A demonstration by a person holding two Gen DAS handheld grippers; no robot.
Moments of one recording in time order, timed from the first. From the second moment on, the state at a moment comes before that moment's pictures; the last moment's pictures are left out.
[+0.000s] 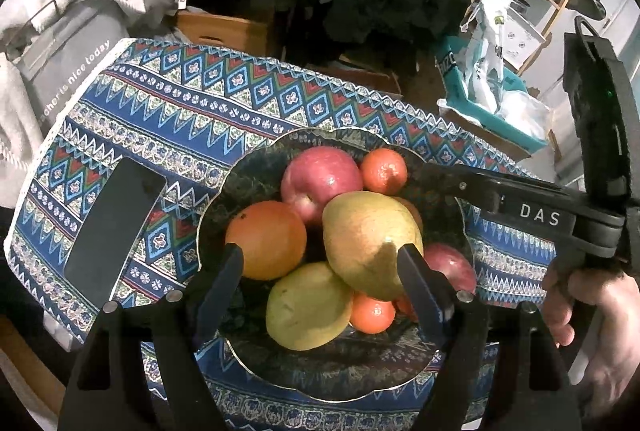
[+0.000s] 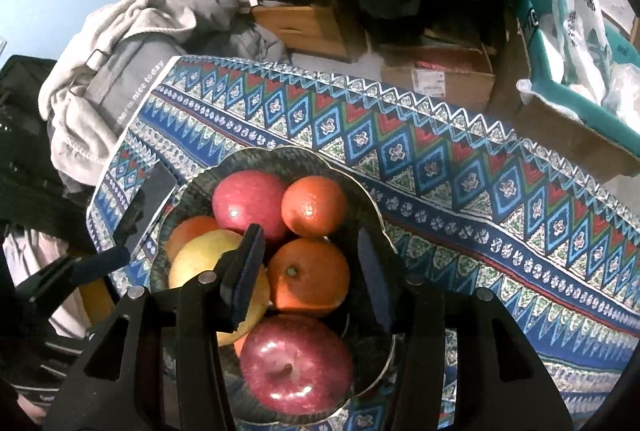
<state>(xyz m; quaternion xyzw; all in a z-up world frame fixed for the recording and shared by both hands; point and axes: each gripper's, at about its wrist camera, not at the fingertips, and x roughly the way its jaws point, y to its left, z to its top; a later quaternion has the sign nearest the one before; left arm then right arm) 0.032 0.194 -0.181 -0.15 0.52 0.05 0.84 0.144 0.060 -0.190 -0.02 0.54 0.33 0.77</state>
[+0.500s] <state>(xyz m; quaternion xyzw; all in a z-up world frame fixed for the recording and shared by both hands) 0.017 0.189 -0.142 -0.14 0.49 0.05 0.86 0.121 0.033 -0.126 -0.04 0.49 0.29 0.82</state>
